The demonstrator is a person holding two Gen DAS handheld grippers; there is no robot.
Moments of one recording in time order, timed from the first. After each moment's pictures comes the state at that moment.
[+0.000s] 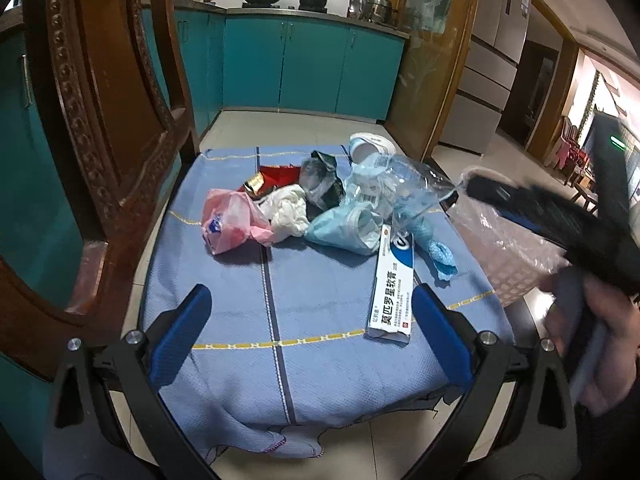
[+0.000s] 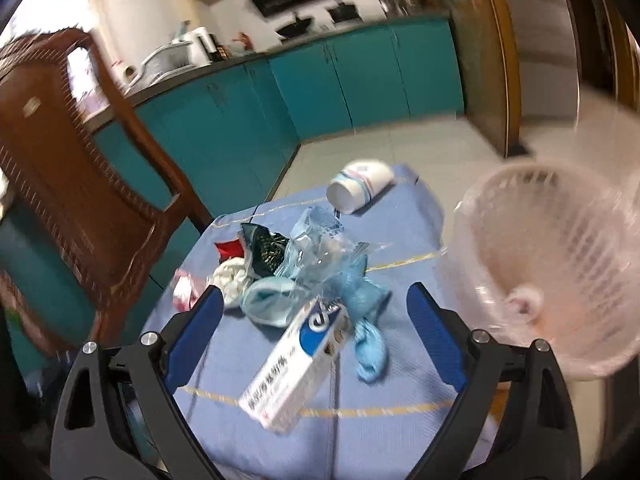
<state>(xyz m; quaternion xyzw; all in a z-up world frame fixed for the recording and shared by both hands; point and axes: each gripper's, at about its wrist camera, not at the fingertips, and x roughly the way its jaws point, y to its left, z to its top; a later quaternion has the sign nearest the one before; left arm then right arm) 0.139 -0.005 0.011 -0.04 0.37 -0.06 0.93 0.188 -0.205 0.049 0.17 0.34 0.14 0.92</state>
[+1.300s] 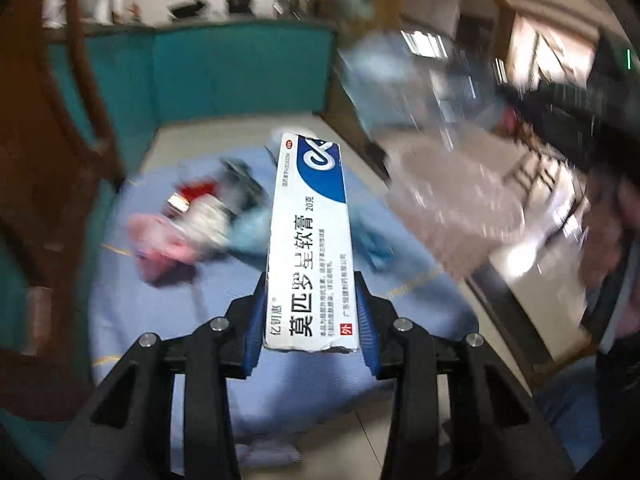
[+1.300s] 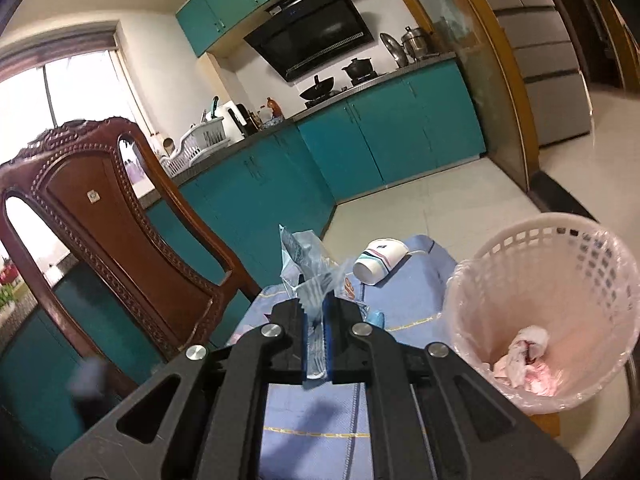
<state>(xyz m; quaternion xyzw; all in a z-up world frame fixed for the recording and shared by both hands) 0.124 -0.038 0.030 0.00 0.34 -0.16 0.93 0.130 -0.268 0.126 0.21 0.21 0.19 0.93</state>
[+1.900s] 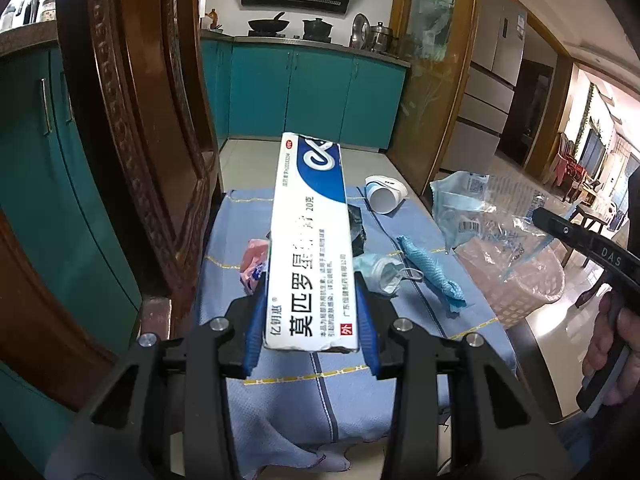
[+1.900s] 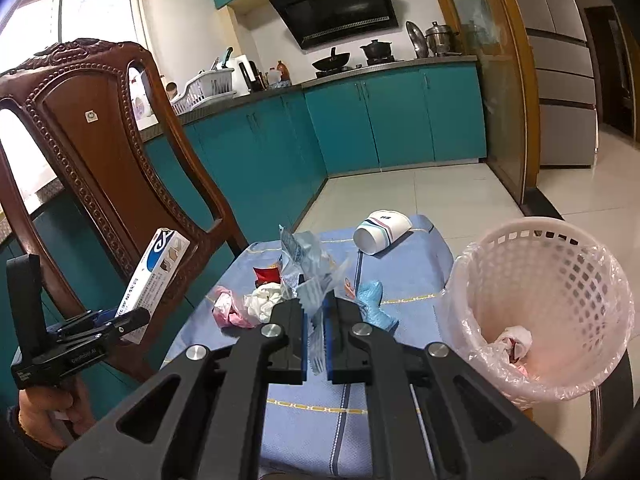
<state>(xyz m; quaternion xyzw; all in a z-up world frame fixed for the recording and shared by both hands) 0.127 0.035 0.056 -0.05 0.32 -0.06 0.94 0.126 -0.217 0.110 0.11 0.25 0.19 0.94</state>
